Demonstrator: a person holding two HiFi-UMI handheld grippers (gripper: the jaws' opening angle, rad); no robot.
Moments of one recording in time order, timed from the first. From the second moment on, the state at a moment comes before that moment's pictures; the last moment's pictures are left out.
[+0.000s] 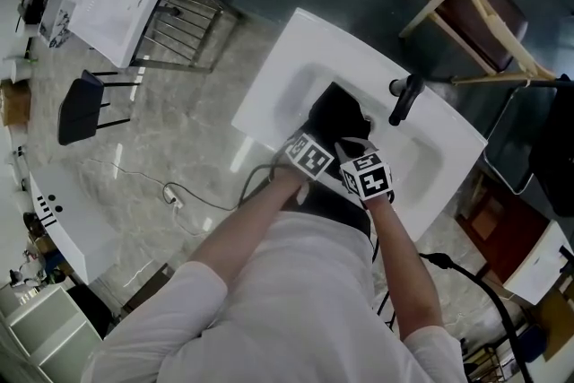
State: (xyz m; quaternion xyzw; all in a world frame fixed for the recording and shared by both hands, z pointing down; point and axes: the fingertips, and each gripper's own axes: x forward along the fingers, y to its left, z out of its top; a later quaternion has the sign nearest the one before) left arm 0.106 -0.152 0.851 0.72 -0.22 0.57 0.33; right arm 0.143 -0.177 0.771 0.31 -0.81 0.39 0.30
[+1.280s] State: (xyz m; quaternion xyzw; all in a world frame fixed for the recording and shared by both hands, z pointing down) left arm 0.043 -0.094 0.700 0.83 -0.18 0.36 0.38; right arm 0.161 -0.189 0.732 0.41 -0.79 0.30 0.34
